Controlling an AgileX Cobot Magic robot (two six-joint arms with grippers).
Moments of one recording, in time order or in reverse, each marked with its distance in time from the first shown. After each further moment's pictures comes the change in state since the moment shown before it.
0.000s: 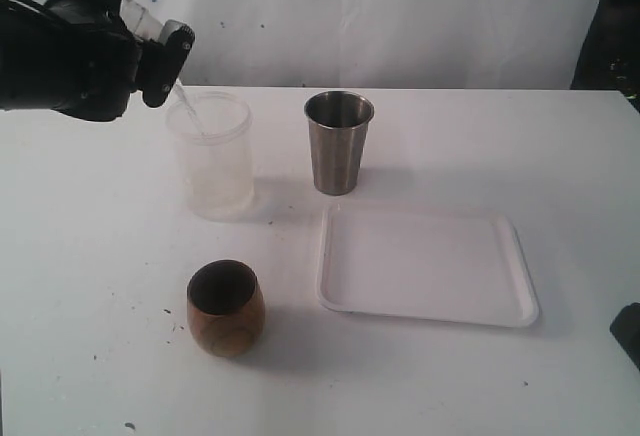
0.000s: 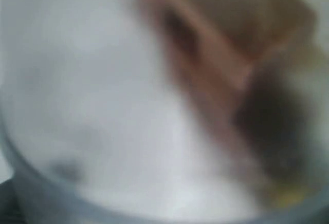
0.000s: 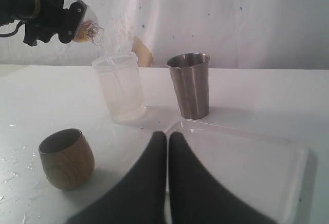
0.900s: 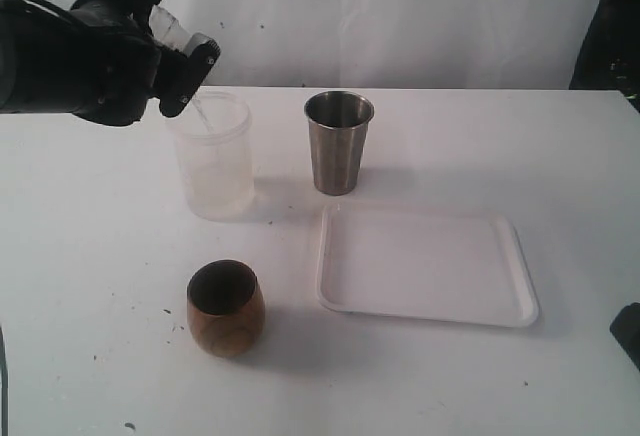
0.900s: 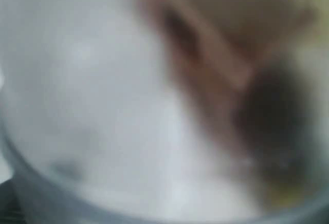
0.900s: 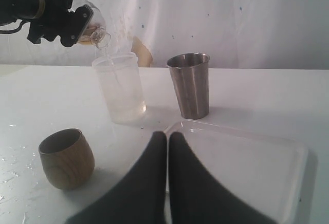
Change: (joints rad) left arm -0.050 0.000 -0.008 0.002 -0.033 0.111; right arm 0.000 0.000 0.000 0.000 0.000 0.000
